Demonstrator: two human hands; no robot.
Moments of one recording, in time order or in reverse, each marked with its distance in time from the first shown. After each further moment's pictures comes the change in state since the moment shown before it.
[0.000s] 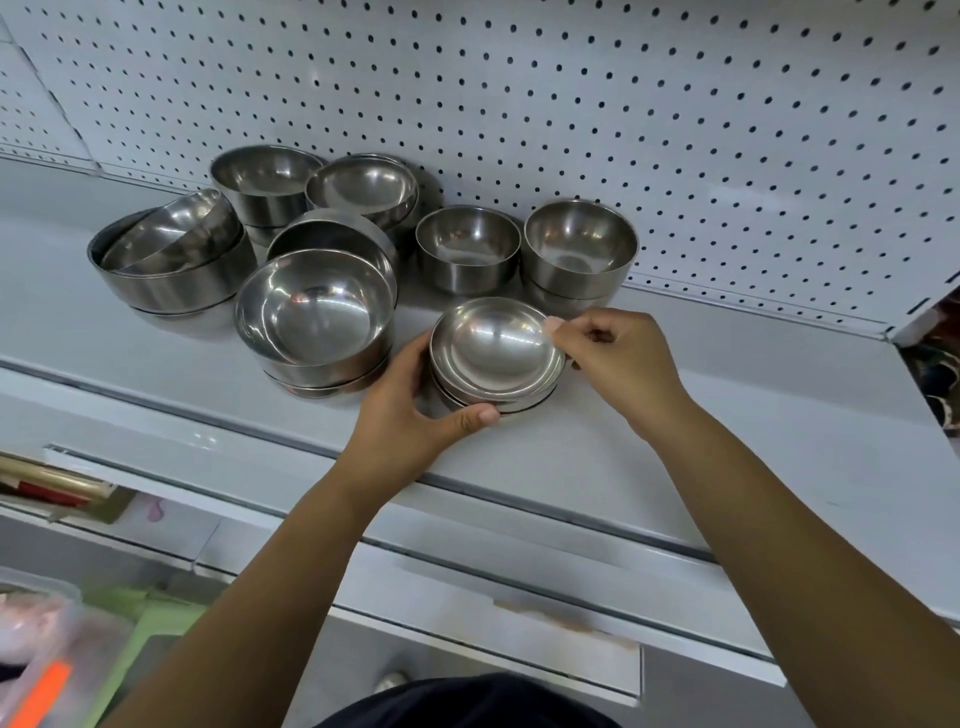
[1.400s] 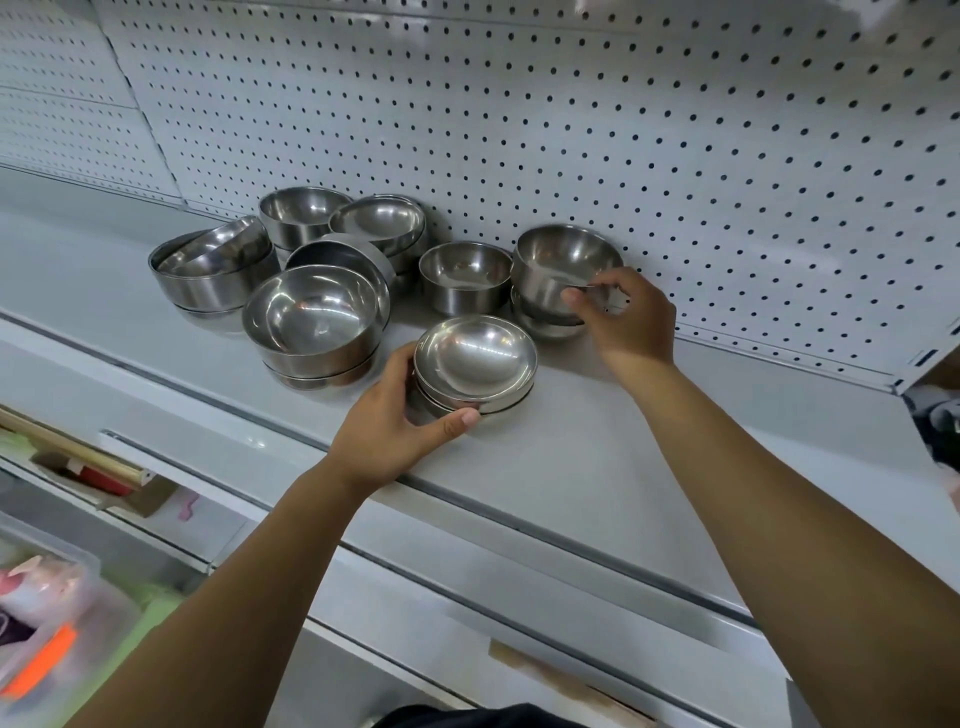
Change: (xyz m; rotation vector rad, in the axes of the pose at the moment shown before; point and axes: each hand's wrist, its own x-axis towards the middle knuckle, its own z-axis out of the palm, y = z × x) left_hand -0.008 0.005 0.021 0.296 0.102 0.068; right_hand 0.073 0.025 -0.036 -0.051 0.212 -0.210
